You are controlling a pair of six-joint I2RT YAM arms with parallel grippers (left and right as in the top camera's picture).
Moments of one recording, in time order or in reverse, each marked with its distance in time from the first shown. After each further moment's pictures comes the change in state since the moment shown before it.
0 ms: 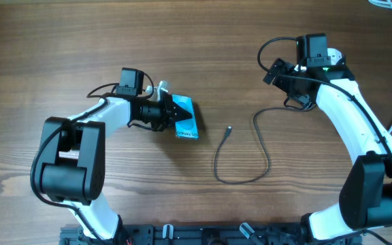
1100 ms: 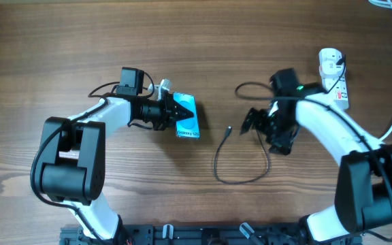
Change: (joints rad) left arm 0.000 0.000 0.000 0.021 0.050 0.011; right arm 0.154 0.001 -0.208 -0.277 -0.326 0.053
